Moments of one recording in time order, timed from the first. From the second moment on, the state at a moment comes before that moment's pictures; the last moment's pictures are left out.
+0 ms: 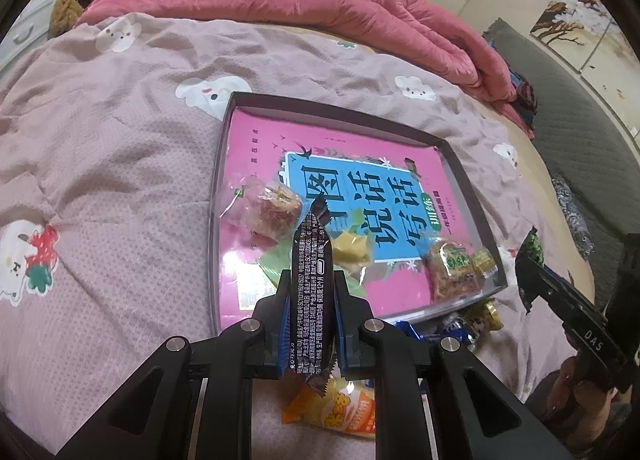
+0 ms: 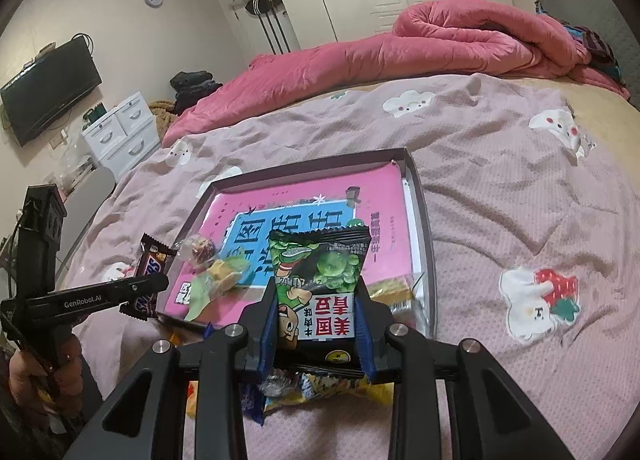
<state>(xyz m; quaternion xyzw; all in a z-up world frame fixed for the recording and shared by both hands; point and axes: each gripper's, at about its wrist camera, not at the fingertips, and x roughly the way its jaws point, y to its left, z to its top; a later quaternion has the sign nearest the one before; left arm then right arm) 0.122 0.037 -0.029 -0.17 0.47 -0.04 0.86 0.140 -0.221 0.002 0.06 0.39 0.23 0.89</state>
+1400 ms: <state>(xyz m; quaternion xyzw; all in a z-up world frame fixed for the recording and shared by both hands) 0.152 0.026 -0.062 -0.16 0.49 -0.05 0.85 0.183 -0.222 -0.025 0.08 0.42 0.22 0.88</state>
